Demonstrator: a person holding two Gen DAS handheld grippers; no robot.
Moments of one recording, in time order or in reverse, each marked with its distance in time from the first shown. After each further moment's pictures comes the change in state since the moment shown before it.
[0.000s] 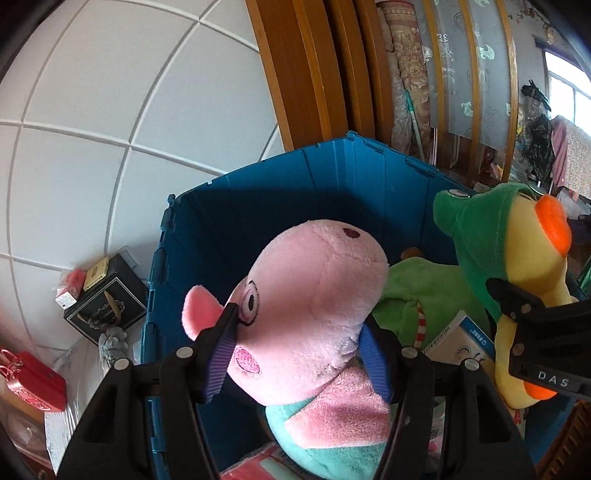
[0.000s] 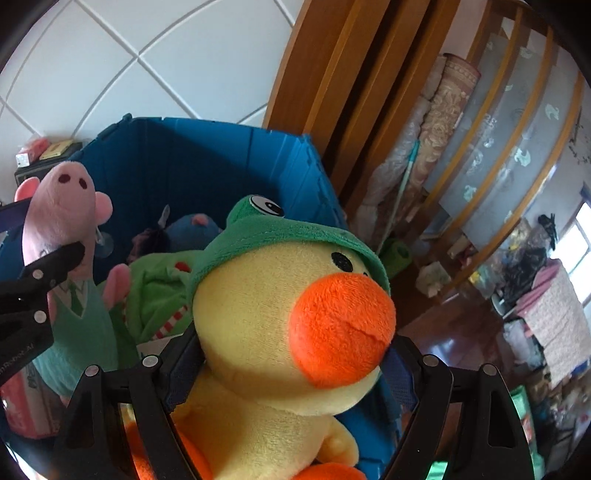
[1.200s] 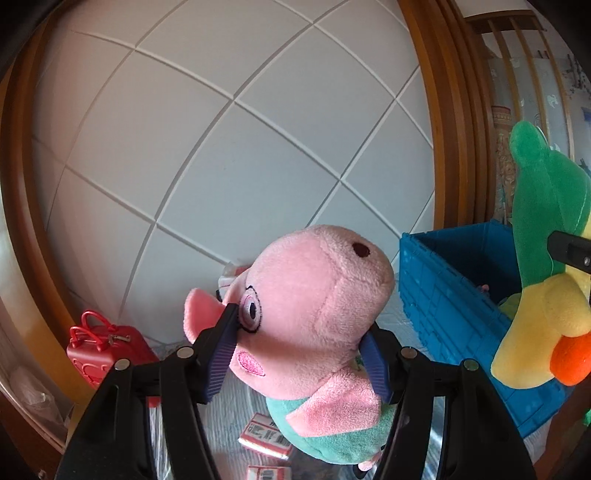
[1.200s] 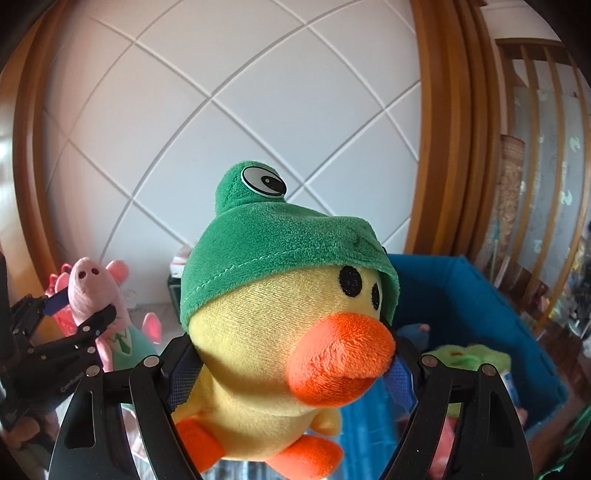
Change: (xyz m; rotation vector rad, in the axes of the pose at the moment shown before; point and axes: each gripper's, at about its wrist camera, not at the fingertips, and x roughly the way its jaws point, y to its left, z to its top) left arm -0.199 0.361 -0.125 -0.188 -0.345 0.193; right arm -0.263 0.298 0.069 0.151 -0.421 0.232
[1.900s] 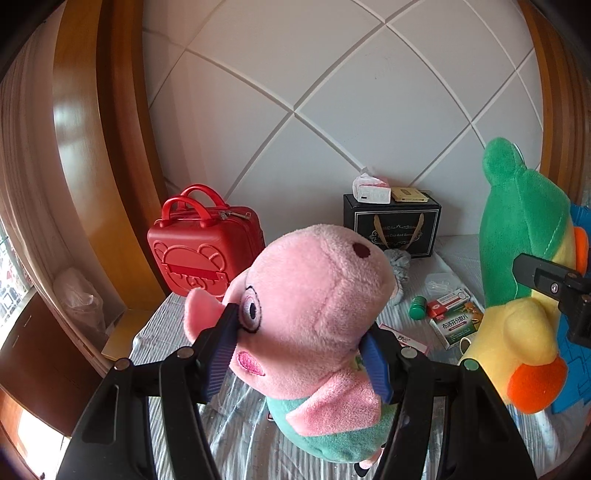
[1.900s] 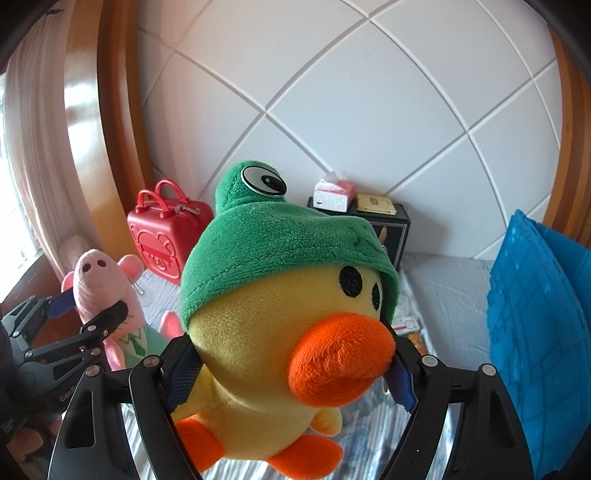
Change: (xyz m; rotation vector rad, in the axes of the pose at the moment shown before) left arm -0.017 0.194 -0.169 -0.187 0.228 0.311; right arm 0.092 0.240 -0.095 -0.150 0.167 0.410
